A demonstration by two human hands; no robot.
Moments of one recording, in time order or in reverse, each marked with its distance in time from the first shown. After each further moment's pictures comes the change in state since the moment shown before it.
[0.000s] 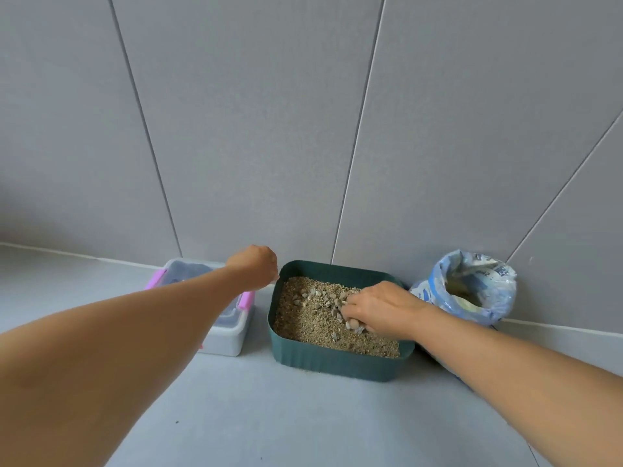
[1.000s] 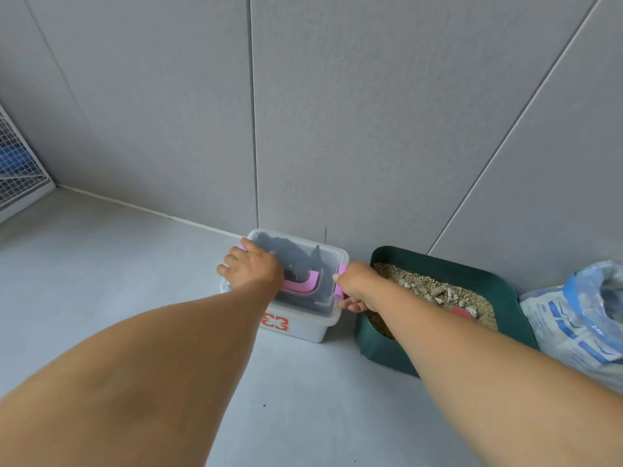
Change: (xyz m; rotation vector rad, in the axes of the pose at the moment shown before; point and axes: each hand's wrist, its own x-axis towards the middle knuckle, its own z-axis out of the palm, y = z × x) left_hand 0.011 -0.158 0.073 -0.158 0.207 -0.799; right_hand 0.222 -0.107 -0.026 1.272 -0.159 0.887
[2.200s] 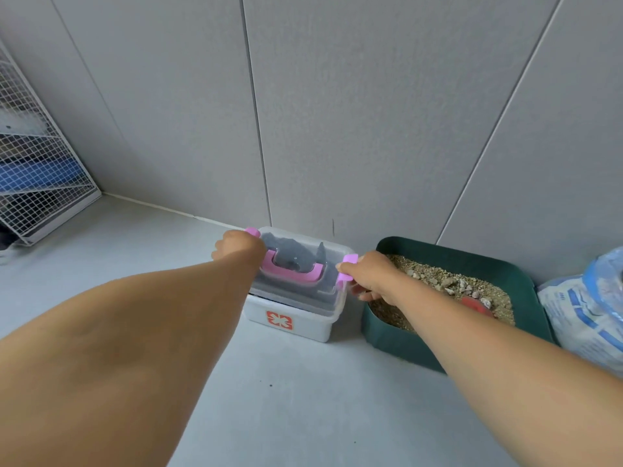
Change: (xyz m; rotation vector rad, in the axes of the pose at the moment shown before) left_hand -0.008 -0.017 -0.053 -0.327 -0.085 -0.198; right_hand -0.013 0.033 -0.022 0.127 -0.007 -0.278
